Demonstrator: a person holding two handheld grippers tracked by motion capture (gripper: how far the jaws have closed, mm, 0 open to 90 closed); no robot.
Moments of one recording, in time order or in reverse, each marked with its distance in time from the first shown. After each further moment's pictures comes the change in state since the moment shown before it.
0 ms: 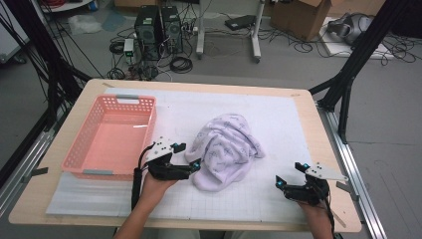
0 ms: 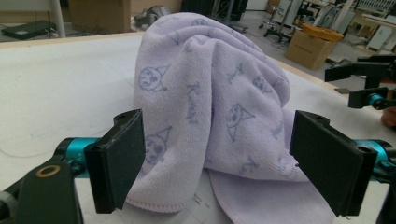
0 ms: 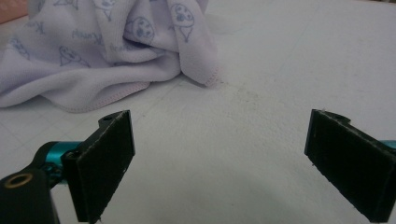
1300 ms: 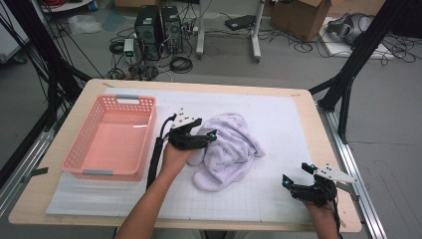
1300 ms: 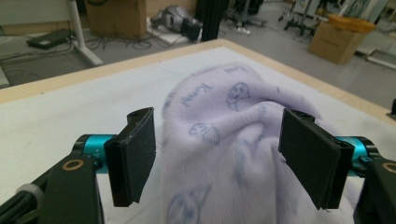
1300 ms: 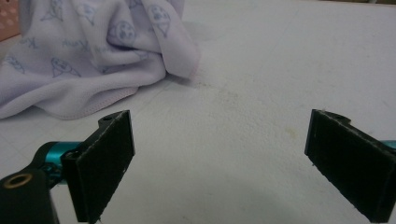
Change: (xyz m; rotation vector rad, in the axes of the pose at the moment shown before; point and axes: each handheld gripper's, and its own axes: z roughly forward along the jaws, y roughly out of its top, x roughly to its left) left arm 0.017 0.058 0.063 0.017 0.076 0.052; right arm -0.011 -0.003 -0.014 -0.040 -0.017 0.052
